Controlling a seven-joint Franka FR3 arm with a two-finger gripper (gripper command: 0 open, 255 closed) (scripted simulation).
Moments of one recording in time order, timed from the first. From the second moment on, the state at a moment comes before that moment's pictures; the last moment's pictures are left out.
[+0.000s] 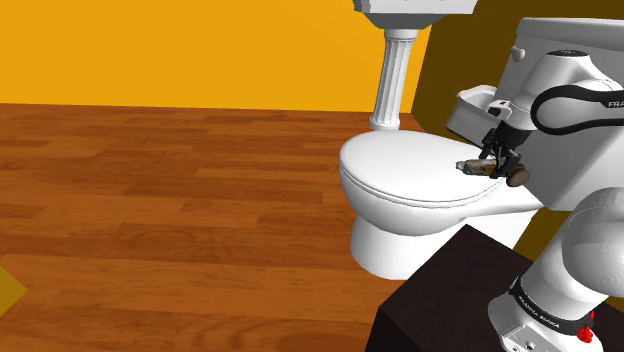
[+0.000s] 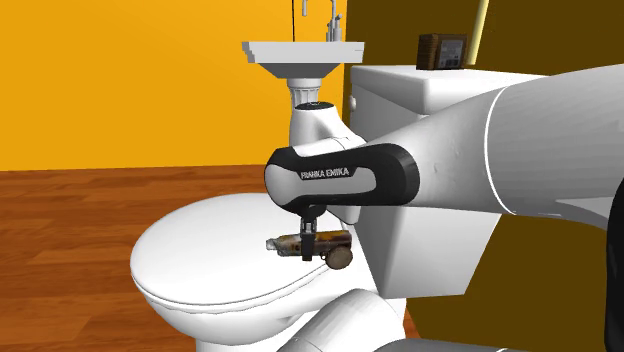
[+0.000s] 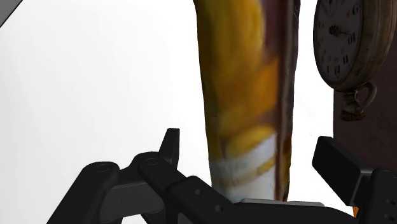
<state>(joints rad) 0.04 -0.93 -0.78 -2.78 -0.70 2.09 -0.98</state>
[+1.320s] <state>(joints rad) 0.06 -0.98 -0.70 -2.70 -0.63 1.95 -0.99</state>
